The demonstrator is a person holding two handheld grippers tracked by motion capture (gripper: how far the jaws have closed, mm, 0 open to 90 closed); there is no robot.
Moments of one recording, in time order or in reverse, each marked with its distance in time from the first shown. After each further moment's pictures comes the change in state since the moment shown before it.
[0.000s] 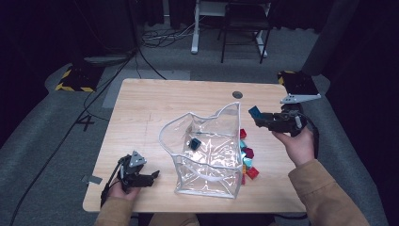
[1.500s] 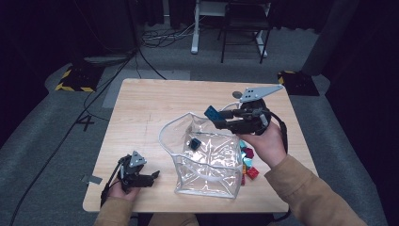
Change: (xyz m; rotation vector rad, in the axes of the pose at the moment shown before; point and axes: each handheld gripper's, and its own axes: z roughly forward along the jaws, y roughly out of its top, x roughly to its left) left arm 0.000 0.000 0.000 0.003 0.001 0.004; right arm 0.108 0.063 0.031 -0.022 0.264 -0.216
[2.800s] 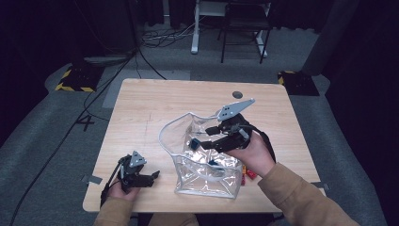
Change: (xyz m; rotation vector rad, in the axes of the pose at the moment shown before) left arm 0.000 0.000 0.000 0.002 0.000 0.003; right arm 0.022 -0.017 0.041 0.145 0.084 -0.058
